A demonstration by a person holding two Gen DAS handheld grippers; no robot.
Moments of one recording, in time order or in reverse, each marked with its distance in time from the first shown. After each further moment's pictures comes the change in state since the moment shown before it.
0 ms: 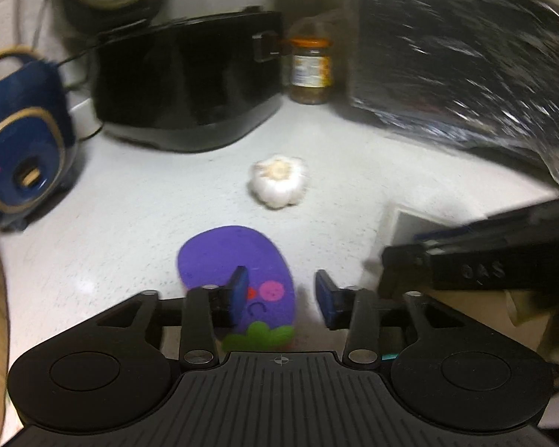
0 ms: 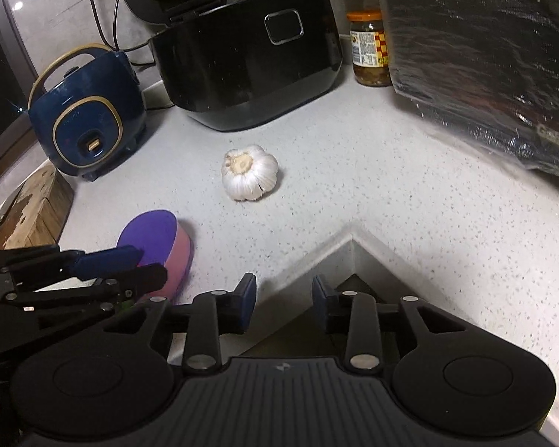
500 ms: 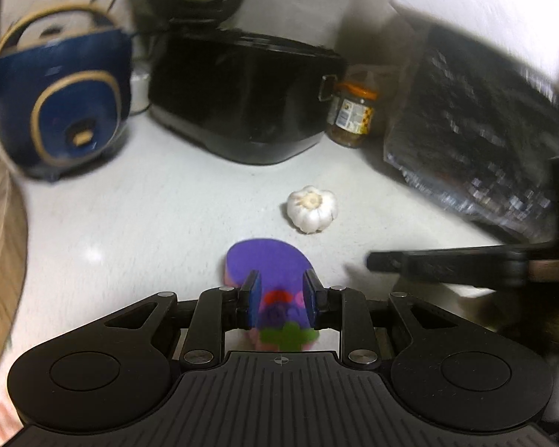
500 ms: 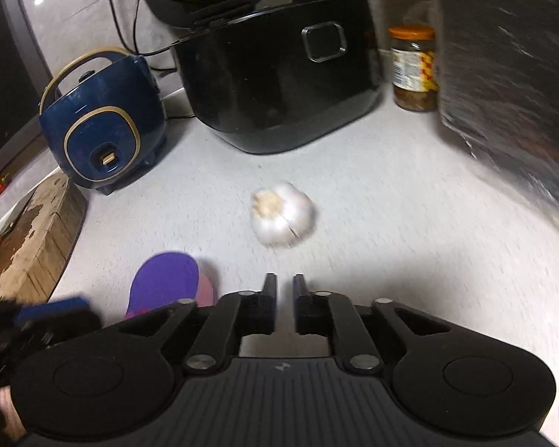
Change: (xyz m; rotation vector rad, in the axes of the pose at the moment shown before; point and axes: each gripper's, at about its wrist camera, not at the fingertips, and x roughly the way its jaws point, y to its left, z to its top) left arm -0.029 0.044 0.000 -0.260 -0.066 0.008; right arm 0.024 0.016 0.033 -0.039 -0.019 0.054
